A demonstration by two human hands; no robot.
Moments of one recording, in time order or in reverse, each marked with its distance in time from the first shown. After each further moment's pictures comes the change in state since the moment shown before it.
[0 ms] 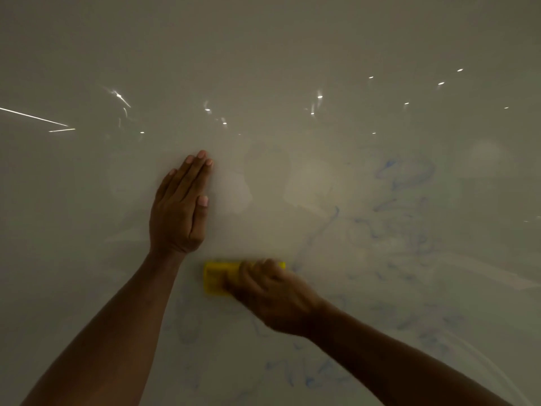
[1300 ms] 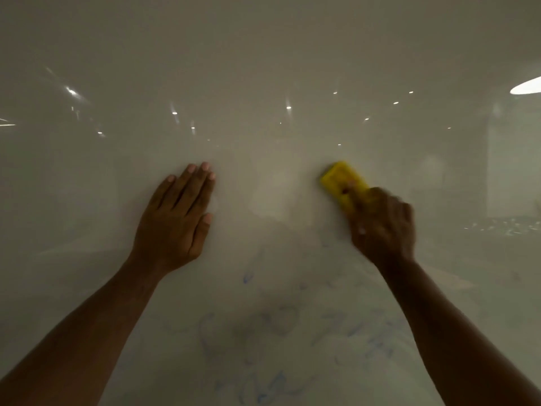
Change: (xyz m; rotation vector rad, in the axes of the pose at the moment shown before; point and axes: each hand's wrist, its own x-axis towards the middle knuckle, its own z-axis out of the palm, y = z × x) left_hand 0.011 0.056 0.041 0.209 -0.113 0.195; right_hand -0.145 0.203 -0.044 -0.360 0.011 0.678
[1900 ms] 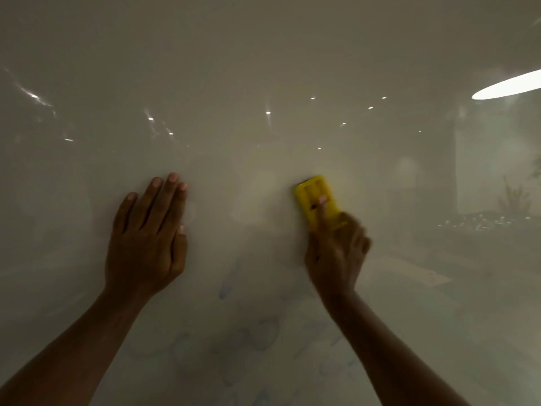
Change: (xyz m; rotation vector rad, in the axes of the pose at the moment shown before) left_hand -0.003 0.024 0.004 -0.041 0.076 -0.131; right_hand -0.016 -0.072 -0.003 0.204 0.016 0.417
